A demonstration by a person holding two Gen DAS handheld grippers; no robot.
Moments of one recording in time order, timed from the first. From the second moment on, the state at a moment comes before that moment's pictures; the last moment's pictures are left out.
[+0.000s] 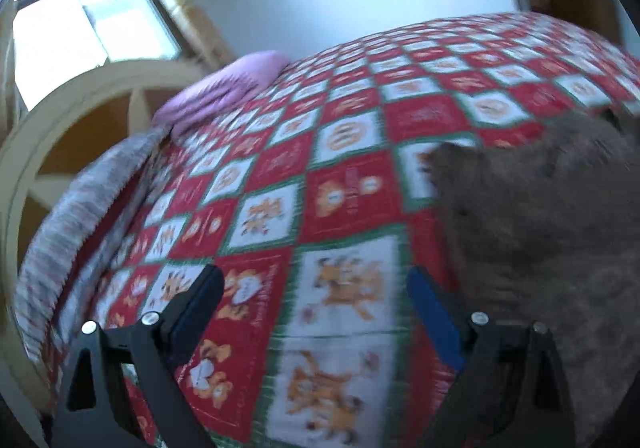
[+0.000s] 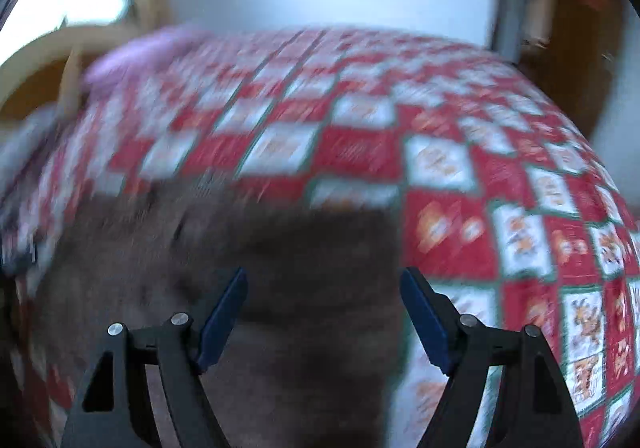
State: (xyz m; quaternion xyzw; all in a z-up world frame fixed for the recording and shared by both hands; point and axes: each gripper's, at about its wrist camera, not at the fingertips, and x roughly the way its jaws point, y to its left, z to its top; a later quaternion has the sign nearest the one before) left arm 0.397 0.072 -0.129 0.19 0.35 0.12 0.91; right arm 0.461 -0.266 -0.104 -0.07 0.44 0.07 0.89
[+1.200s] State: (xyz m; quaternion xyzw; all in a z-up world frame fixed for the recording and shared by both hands) left arm 0.345 0.068 -0.135 0.11 0.37 0.13 0.92; right arm 0.352 -0.337 -0.131 0.11 0.43 0.06 0.89
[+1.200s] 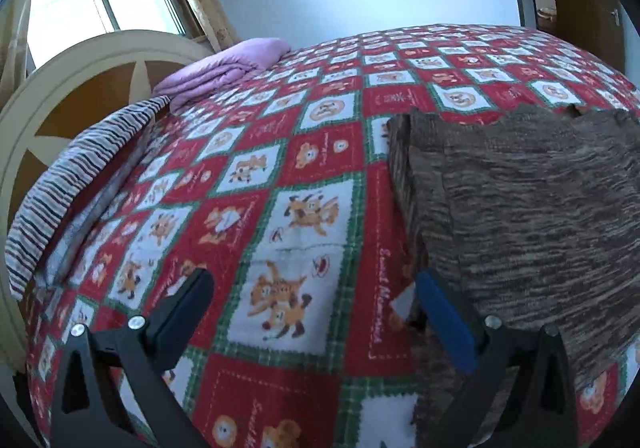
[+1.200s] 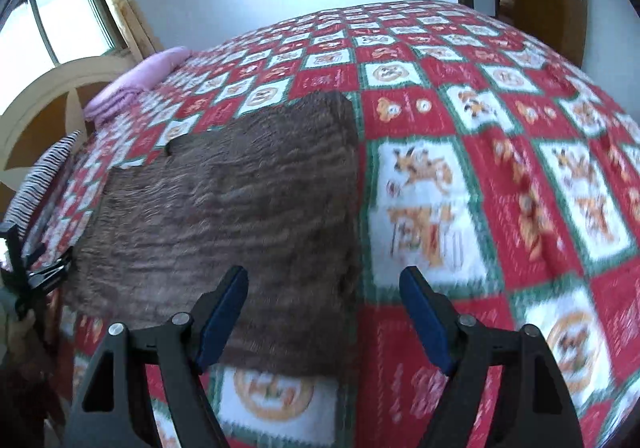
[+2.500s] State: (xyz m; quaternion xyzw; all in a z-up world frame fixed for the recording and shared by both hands) left arm 0.311 0.065 -0.150 -0.01 0.42 -0.07 0.91; right arm 0.310 -0.356 -0.166 0.17 0.38 0.09 0.90
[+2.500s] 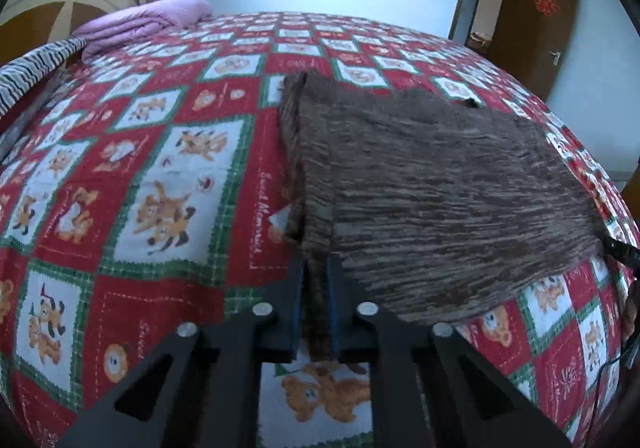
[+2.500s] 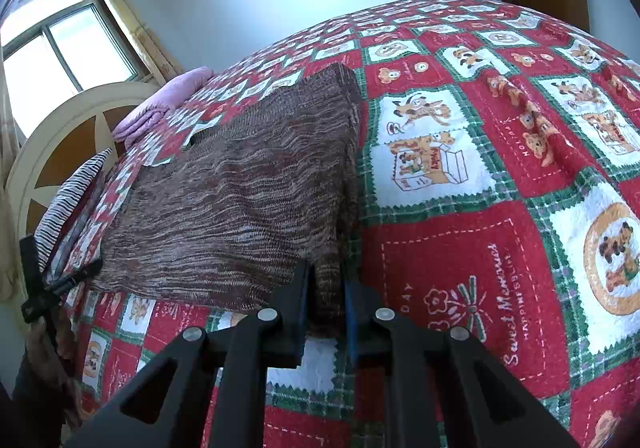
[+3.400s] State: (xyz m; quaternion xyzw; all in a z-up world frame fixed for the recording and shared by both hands) left arm 0.307 0.057 -0.154 0.09 0.40 0.03 0.91; right arm 0.352 -0.223 -0.110 0.03 0.35 0.14 0.92
